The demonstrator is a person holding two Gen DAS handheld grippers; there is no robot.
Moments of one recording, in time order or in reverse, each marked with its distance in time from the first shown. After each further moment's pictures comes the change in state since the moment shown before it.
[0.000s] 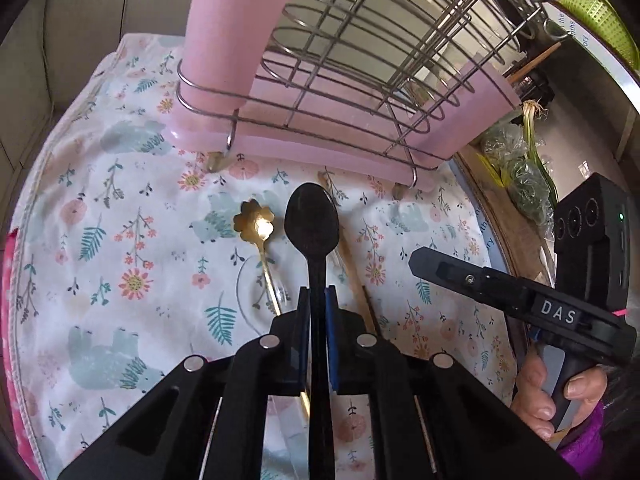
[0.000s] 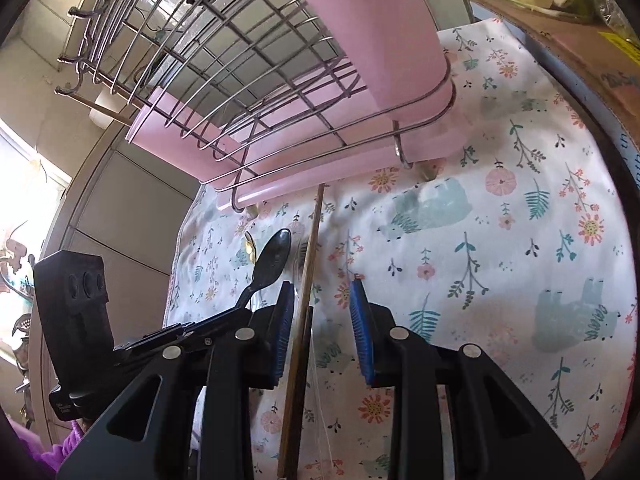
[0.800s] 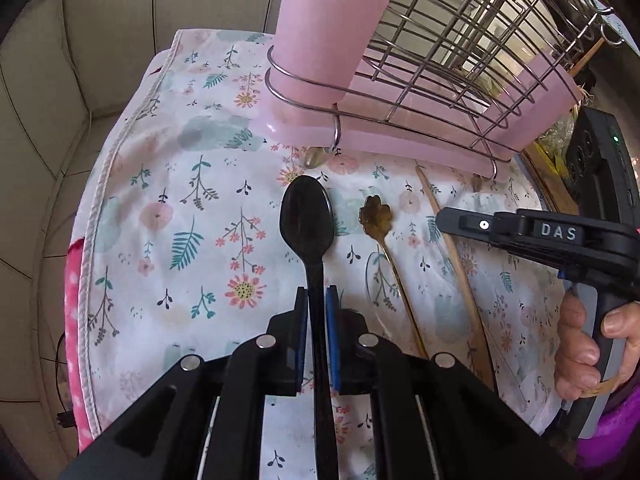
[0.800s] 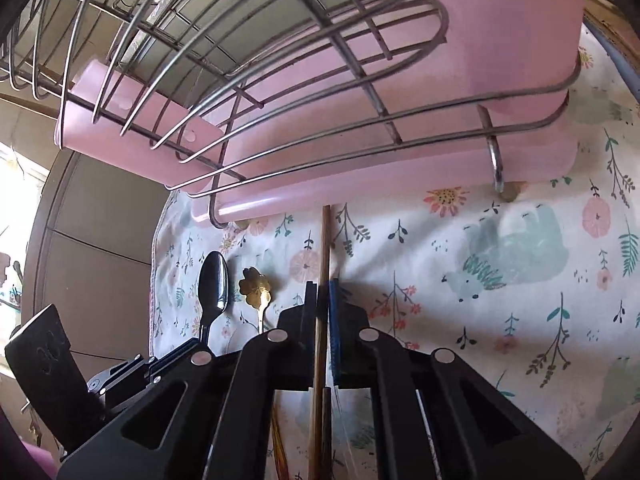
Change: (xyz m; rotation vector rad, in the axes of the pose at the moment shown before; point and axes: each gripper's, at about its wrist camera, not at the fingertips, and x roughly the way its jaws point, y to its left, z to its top) left arm 0.006 0.046 0.005 0.021 0.072 0.175; right arm 0.076 0.015 0.036 0.032 0.108 -0.054
